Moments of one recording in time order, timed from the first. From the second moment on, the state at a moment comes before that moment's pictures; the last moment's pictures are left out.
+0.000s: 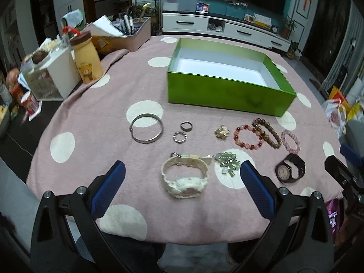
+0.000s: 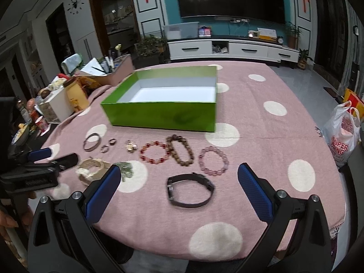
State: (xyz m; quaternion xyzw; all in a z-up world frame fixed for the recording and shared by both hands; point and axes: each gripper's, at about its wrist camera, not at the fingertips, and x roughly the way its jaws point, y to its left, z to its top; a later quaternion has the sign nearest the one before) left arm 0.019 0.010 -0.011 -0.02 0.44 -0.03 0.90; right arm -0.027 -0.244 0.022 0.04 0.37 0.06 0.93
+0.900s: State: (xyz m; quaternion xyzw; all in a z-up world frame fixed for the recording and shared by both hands) left arm 0.073 0.066 -0.061 -0.10 0.49 0.01 0.87; right arm 0.018 -0.170 -0.044 0.00 0.43 0.24 0.87
